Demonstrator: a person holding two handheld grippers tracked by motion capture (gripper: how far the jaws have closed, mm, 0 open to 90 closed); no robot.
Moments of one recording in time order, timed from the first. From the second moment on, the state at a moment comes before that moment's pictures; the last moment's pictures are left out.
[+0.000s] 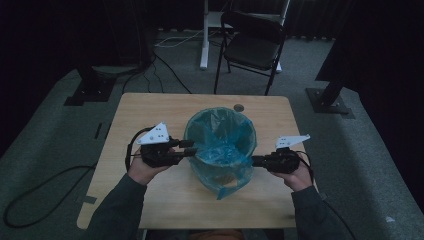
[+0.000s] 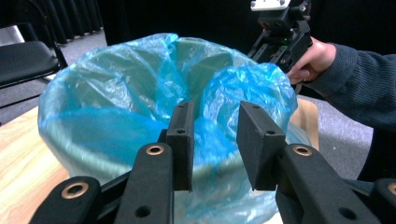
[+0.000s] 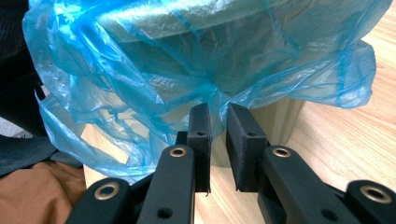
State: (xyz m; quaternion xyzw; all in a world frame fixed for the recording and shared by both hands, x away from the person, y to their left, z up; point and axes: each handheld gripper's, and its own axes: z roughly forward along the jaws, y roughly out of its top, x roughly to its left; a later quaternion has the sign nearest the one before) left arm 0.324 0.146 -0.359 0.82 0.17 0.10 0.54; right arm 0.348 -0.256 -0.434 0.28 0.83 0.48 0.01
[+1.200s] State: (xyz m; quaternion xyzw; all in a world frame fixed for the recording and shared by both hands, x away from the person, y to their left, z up) left arm 0.381 0.083 -0.332 0.87 0.14 0.09 0.47; right arm 0.348 -0.257 -0.435 0.27 0.83 0.48 0.01
